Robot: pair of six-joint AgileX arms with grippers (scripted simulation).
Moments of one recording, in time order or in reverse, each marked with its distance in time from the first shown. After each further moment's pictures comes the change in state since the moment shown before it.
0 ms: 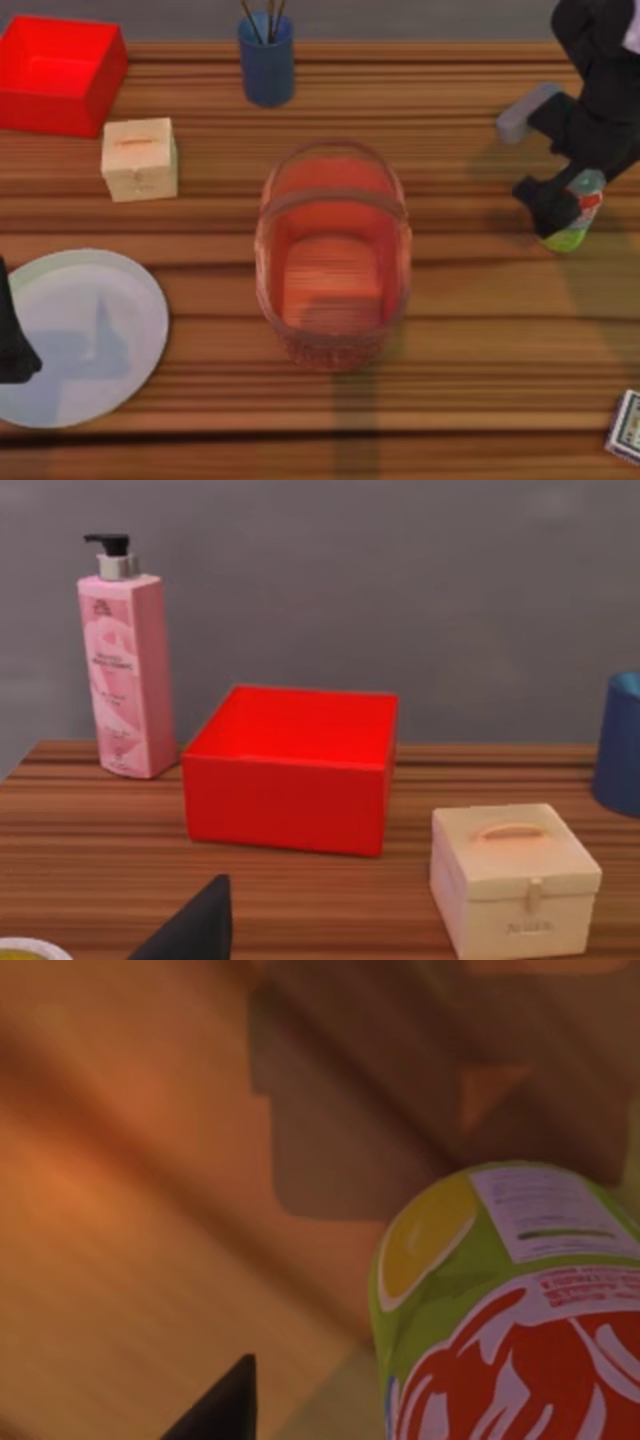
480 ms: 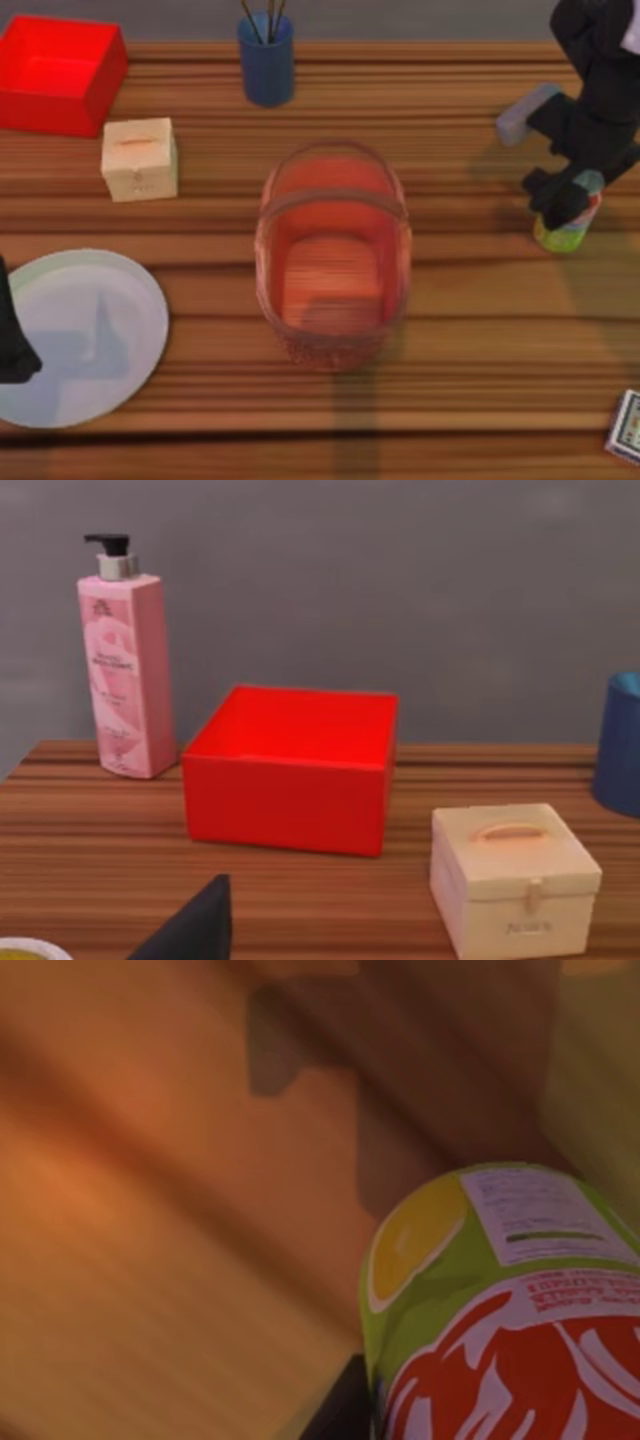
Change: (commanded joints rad) left arm 0.000 0.000 0.000 0.000 0.000 0.000; right arm 0.000 0.000 0.000 0.000 0.000 0.000
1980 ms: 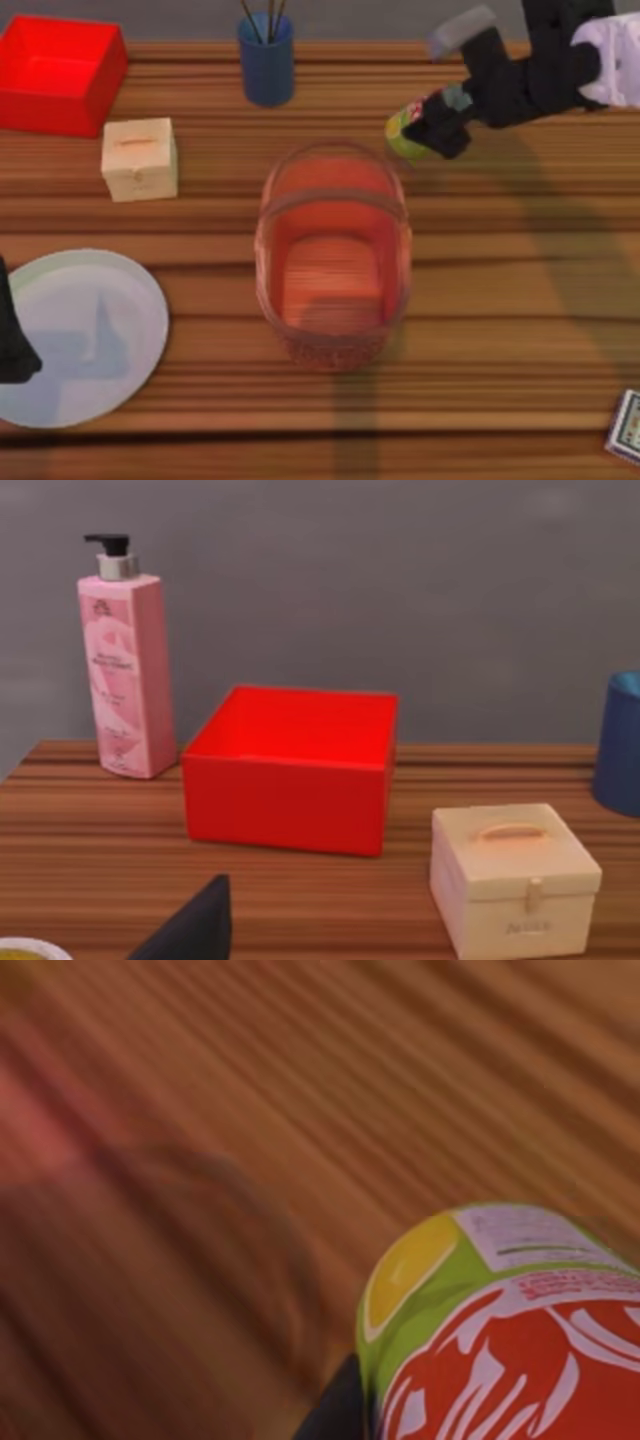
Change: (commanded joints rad) left arm 0.000 0.000 0.000 0.000 0.000 0.000; right arm 0.076 -0.066 -0.205 0.822 -0.494 0.255
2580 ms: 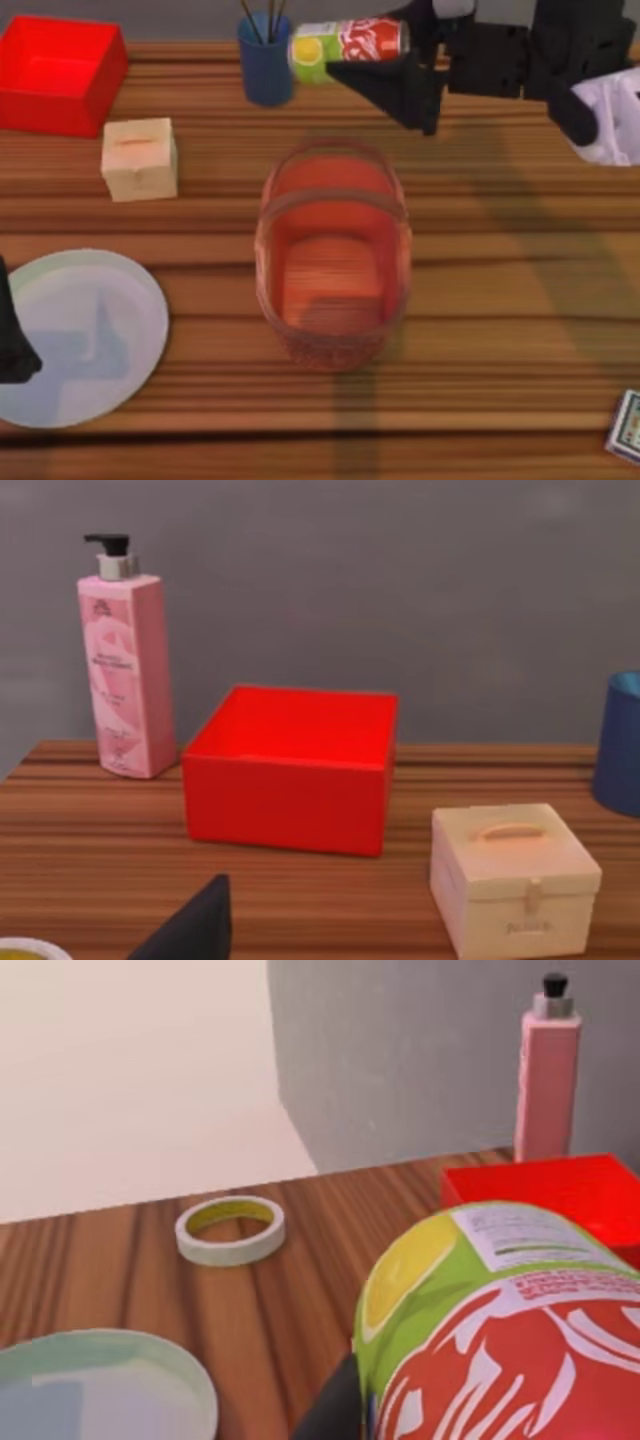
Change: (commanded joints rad) left arm 0.000 0.000 0.000 0.000 0.000 0.000; right arm 0.071 -0.145 -0.285 0.923 -0.518 0.295
